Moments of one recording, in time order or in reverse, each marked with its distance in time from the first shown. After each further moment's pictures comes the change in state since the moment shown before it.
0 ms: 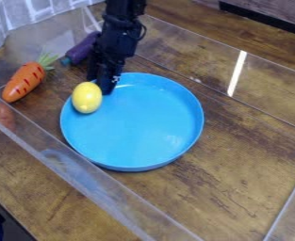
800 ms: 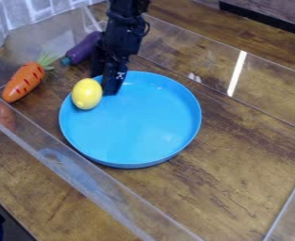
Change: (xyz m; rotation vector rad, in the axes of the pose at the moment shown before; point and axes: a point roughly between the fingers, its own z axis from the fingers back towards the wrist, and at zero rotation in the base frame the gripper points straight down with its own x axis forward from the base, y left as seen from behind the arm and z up) arm 0.008 0.004 0.002 -0.013 -0.006 -0.027
